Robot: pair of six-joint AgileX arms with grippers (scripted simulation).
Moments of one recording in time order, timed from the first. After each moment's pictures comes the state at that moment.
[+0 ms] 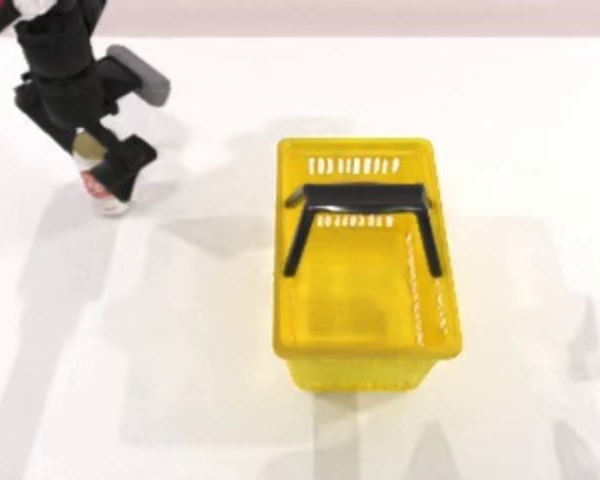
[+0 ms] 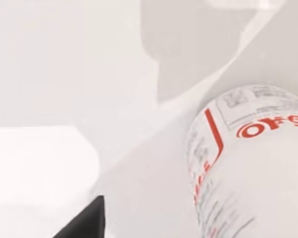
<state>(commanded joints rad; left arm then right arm) -0.14 2.46 2.17 -1.28 0.01 0.69 0.00 0.00 0.00 0.00 0.00 0.00</state>
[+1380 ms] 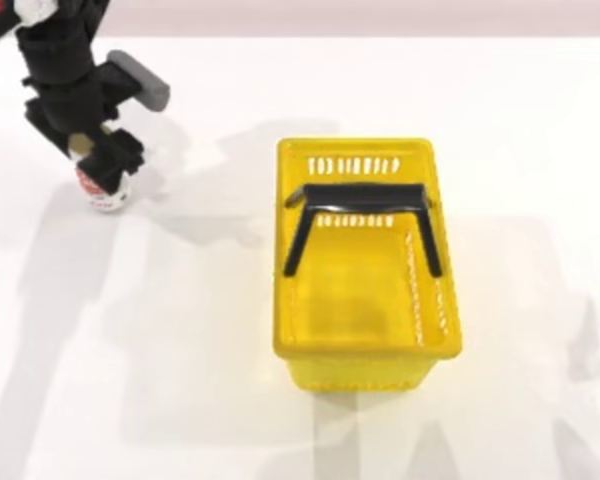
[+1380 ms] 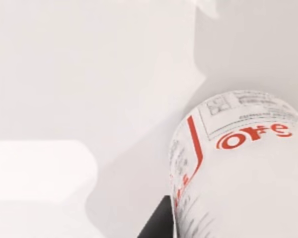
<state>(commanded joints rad) -0.14 2.46 2.14 -1.25 0.01 0.69 0.00 0.00 0.00 0.00 0.00 0.00</state>
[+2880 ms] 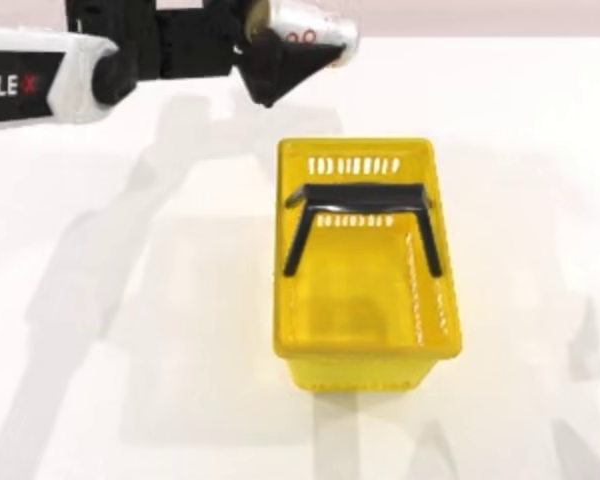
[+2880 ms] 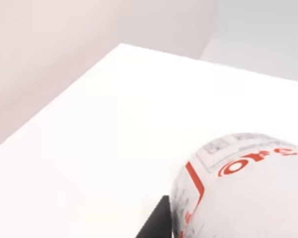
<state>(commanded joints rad) -0.30 2.13 1.47 0.33 1.00 0.18 0.00 0.00 0.00 0.00 0.00 0.00</state>
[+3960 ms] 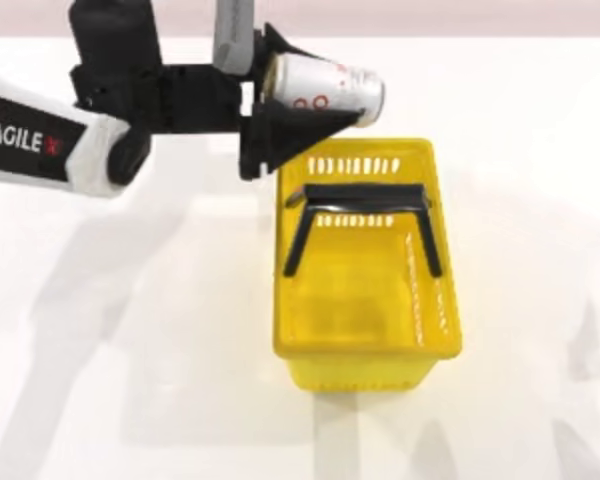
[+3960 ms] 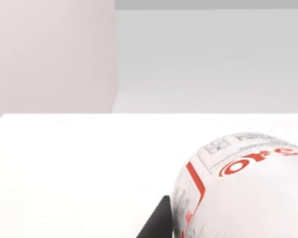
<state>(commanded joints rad) -0.32 2.15 1.24 0.87 1.27 0.05 0.00 0.00 0.00 0.00 0.00 0.00</state>
